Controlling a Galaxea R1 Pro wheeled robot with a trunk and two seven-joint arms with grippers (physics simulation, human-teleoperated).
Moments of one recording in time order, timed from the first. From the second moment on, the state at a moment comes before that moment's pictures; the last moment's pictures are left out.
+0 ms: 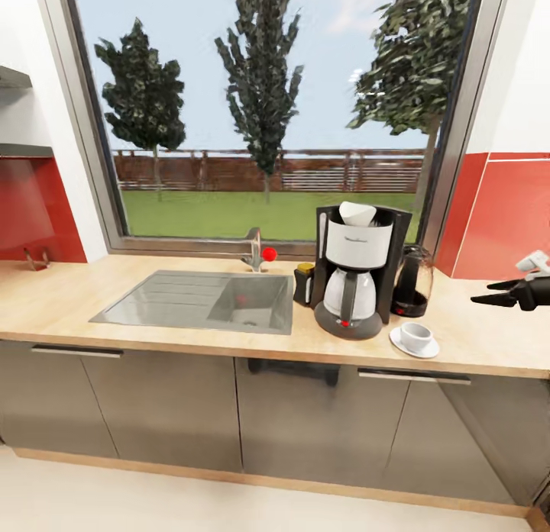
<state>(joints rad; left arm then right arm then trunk) -0.05 0.01 0.05 -0.38 0.53 0.05 -0.37 -1.12 -0.76 -0.07 -0.76 0.26 0.52 1.44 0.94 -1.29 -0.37</state>
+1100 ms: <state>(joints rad) -0.05 0.01 0.05 -0.38 0.53 0.05 -0.37 -0.61 -0.66 -0.48 -1.34 0.28 0.65 1.42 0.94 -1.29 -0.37</state>
